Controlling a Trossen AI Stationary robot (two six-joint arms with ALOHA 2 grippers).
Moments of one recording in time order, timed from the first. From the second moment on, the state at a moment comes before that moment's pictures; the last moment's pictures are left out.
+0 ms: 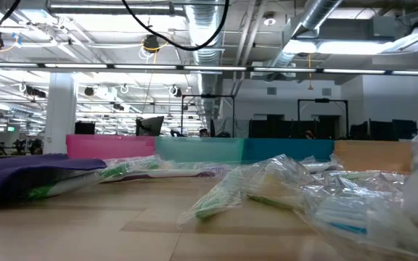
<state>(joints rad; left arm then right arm) -0.01 1.55 1.13 0.60 0.49 -1.82 0.61 1.49 1.58 -0.77 1.10 -0.53</state>
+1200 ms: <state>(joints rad) -0.01 1.55 1.13 0.65 0.46 -1.81 0.54 1.58 1.58 -0.64 1.10 -0.61</state>
